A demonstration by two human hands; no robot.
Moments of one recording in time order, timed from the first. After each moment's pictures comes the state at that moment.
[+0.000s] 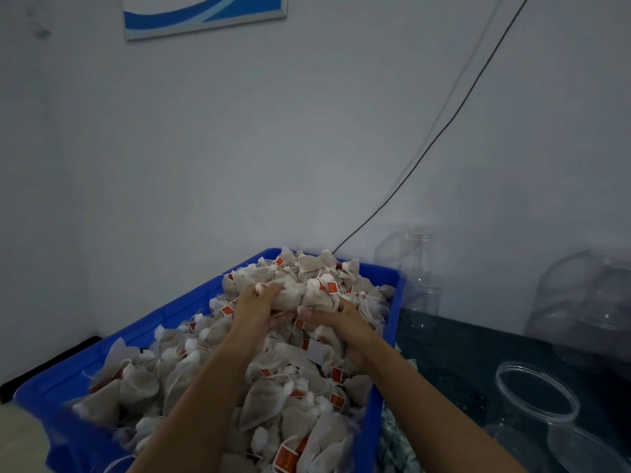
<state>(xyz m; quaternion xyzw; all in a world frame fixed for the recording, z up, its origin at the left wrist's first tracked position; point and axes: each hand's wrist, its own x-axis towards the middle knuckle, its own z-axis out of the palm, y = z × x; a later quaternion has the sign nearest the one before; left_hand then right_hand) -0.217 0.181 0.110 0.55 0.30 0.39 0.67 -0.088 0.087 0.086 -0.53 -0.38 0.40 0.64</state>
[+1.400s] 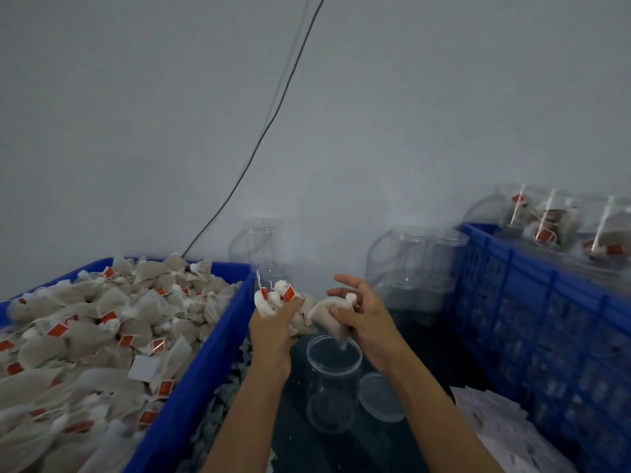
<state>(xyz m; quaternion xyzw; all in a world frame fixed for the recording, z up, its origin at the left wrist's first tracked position) -0.039 -0.037 0.094 0.46 0.20 0.35 0.79 0.024 -0.162 0.113 -0.61 -0.31 0.14 0.71</state>
